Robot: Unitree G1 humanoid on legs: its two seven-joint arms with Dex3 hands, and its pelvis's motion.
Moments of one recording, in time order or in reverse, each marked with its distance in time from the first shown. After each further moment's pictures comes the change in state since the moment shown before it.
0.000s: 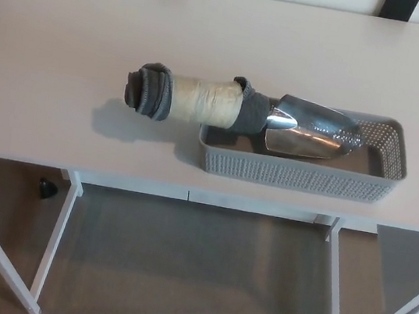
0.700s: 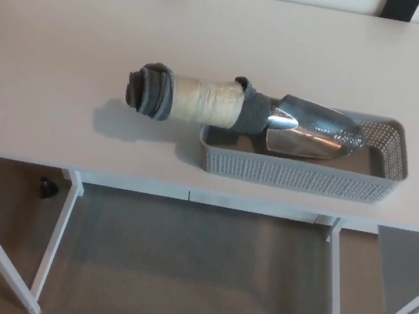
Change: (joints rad) left_arm 0.010 0.038 -0.071 -0.030 0.011 -0.016 0.093; right_arm -0.021 0.030 -0.015 -0.016 0.001 -0.007 -0.031
